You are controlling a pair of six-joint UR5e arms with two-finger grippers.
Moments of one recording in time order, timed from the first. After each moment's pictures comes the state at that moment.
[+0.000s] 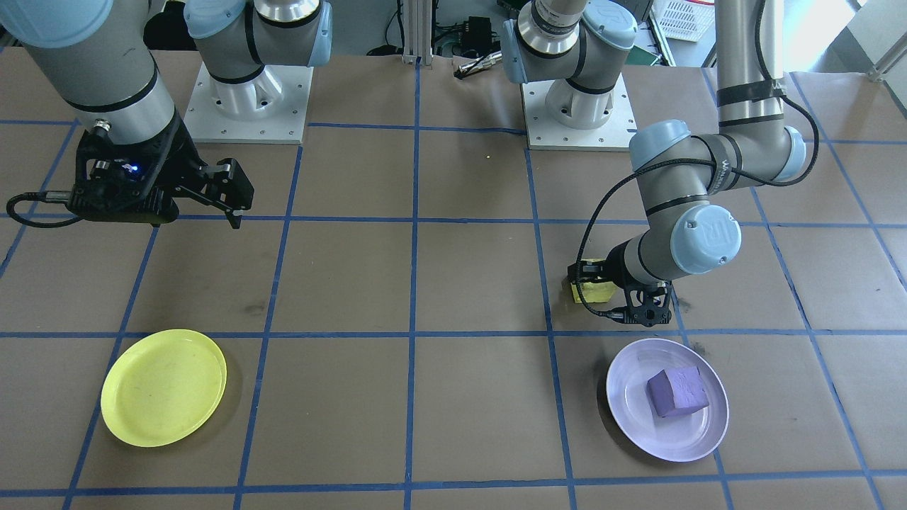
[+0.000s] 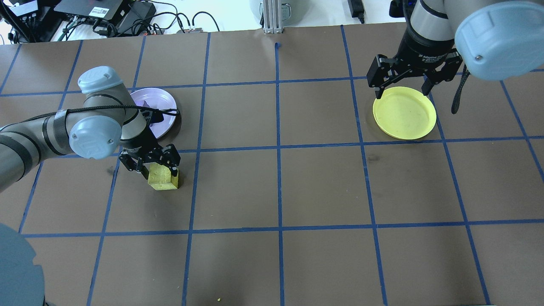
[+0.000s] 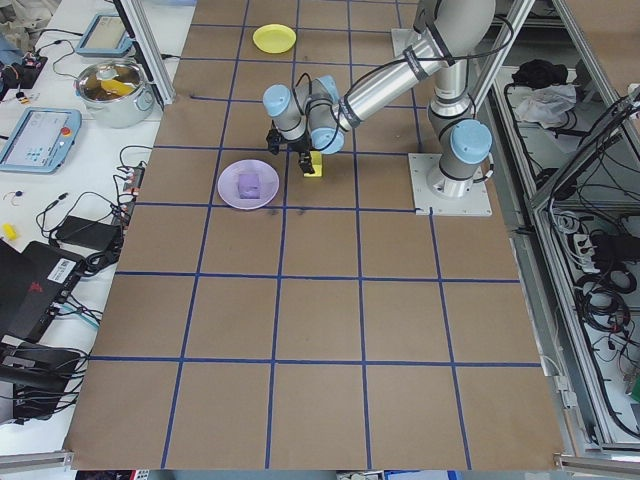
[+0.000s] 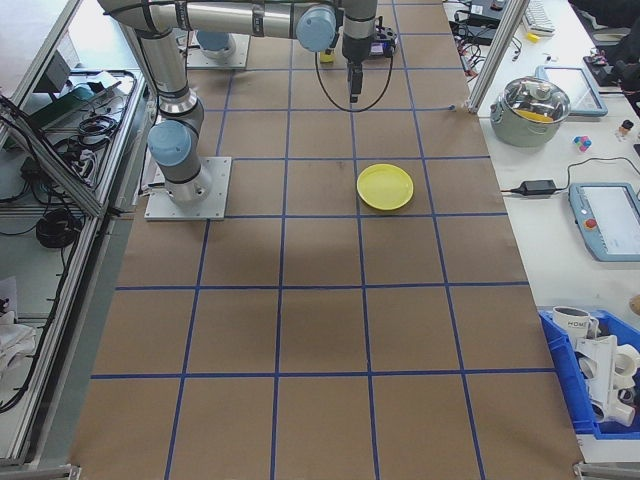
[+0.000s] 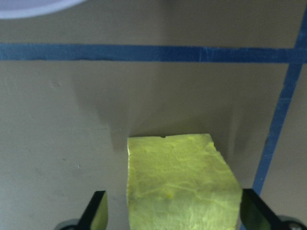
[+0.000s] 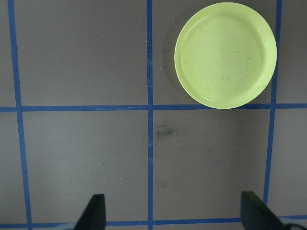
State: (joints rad) left arm -1.38 -1.89 -1.94 -1.20 1.55 0.17; right arm 1.56 -1.51 1.59 -1.66 -1.61 -0.02
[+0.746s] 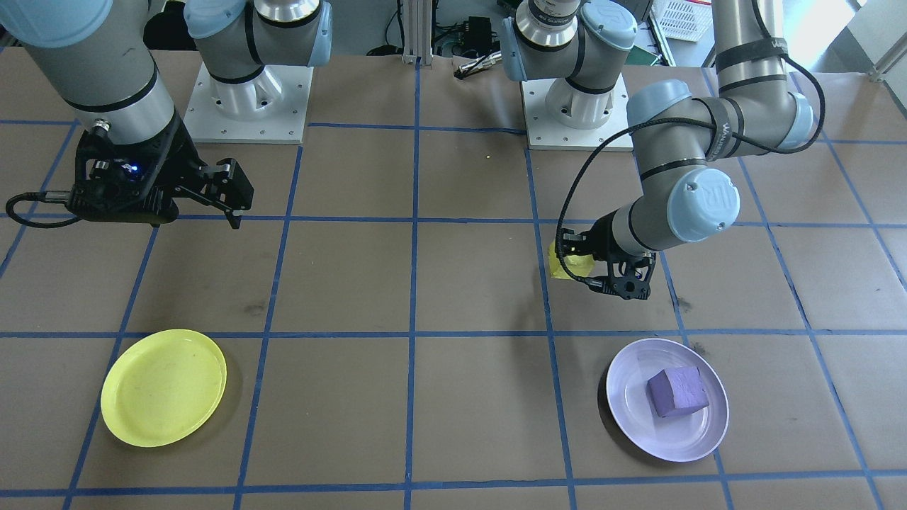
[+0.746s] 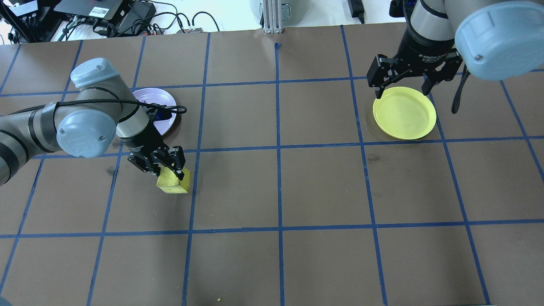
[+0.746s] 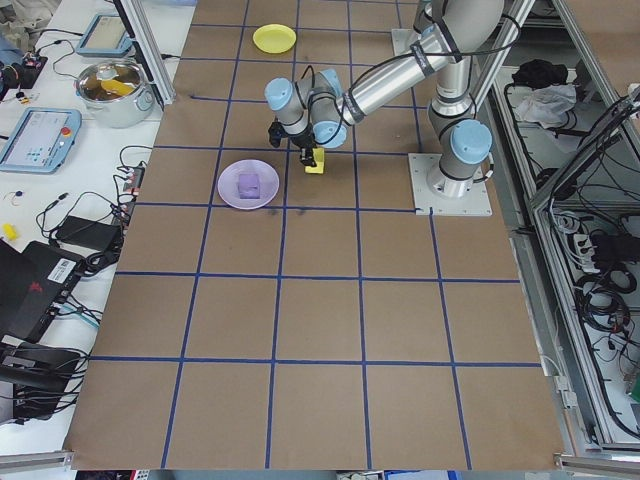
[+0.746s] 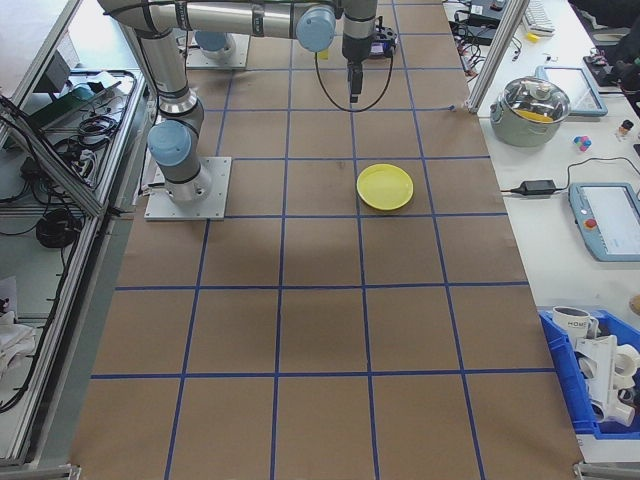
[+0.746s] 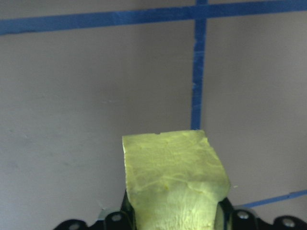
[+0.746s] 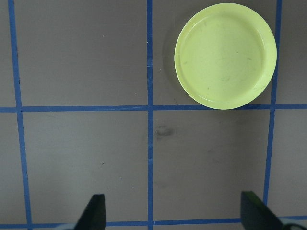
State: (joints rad) left arm -1.42 -1.79 -1.94 -1.35 1.45 0.25; right arm 1.56 -1.51 1.59 -1.66 -1.61 -0.02
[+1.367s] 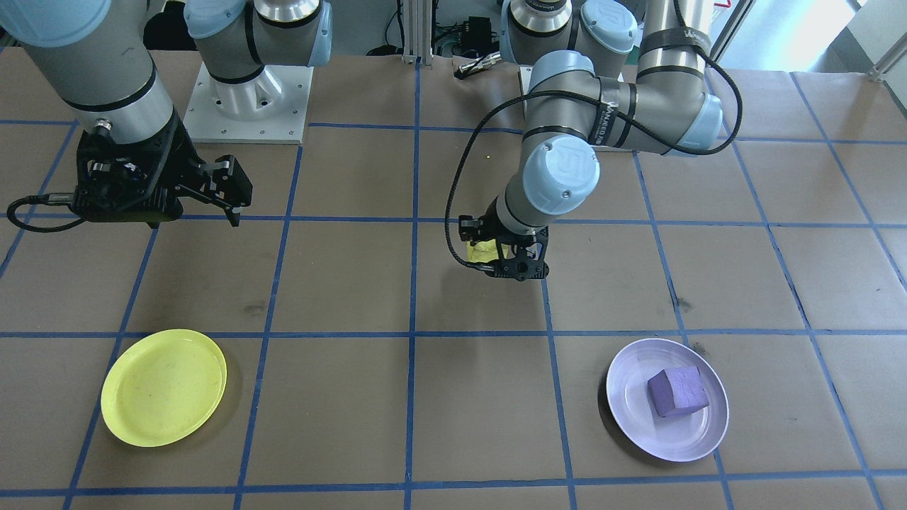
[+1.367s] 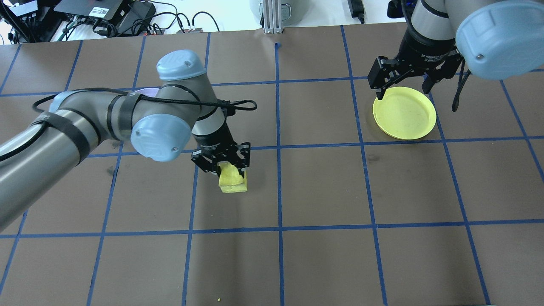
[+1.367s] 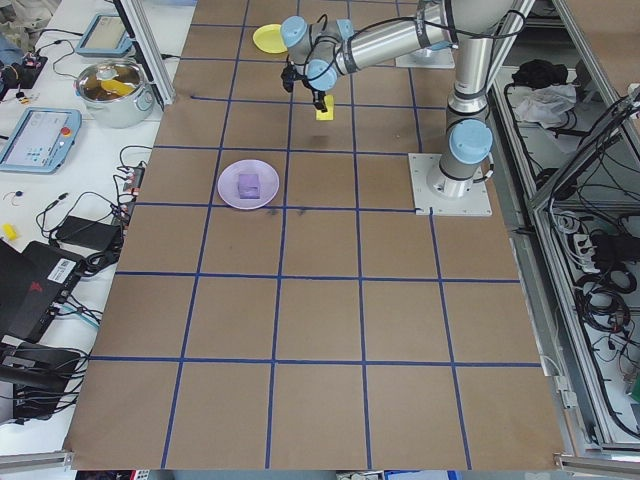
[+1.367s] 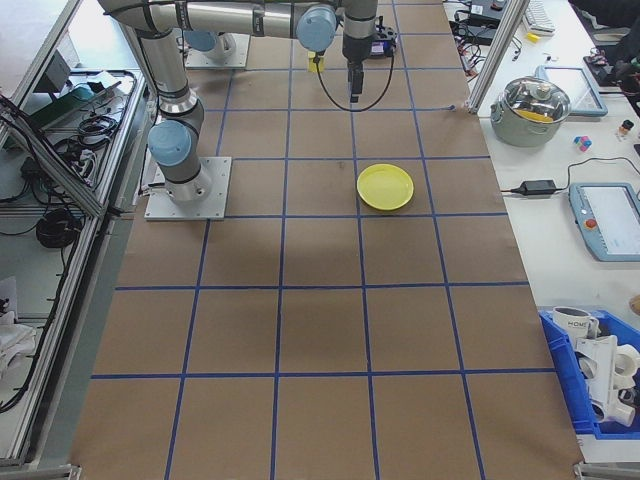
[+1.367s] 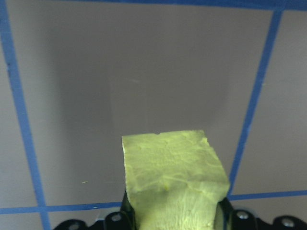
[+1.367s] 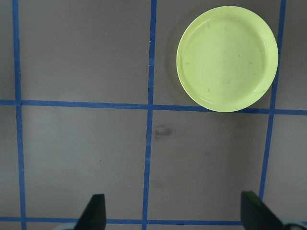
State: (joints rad) left arm -1.75 -1.82 -1.84 -1.33 1.40 -0.19; right arm 1.55 -1.51 1.59 -1.66 -1.61 -0.09
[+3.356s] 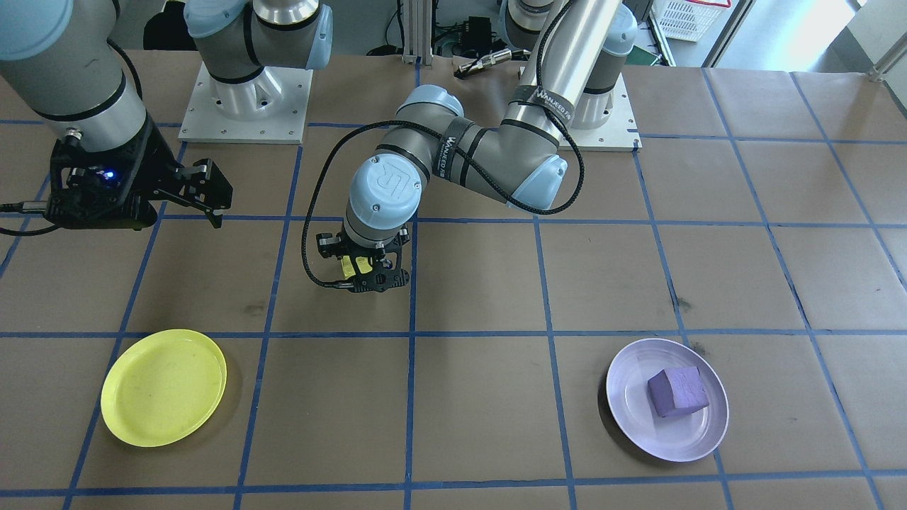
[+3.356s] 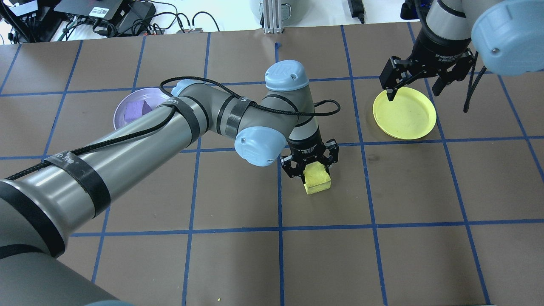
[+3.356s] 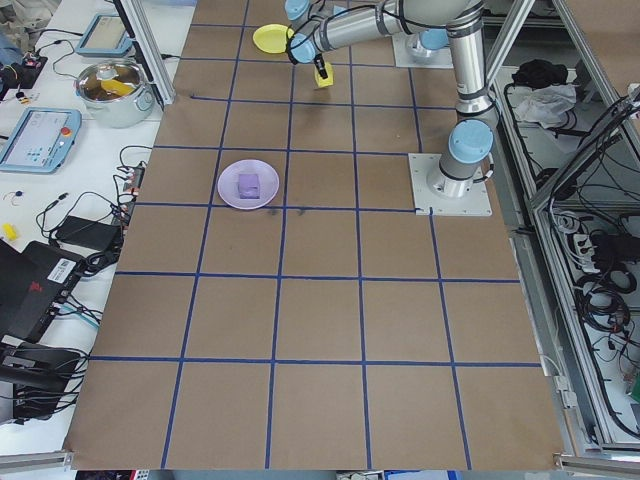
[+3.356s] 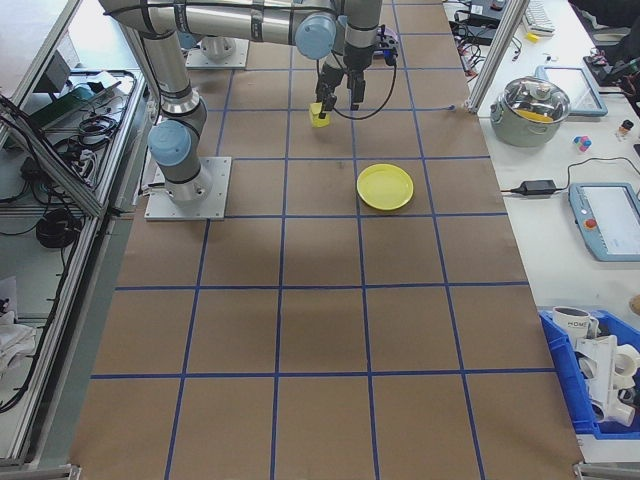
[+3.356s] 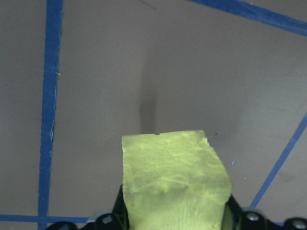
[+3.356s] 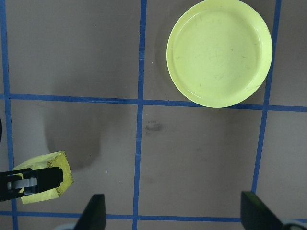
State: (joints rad) left arm -2.04 -2.07 -1.62 -1.18 1.24 -0.68; right arm 1.50 -1.51 1.60 -1.64 -1.60 -0.12
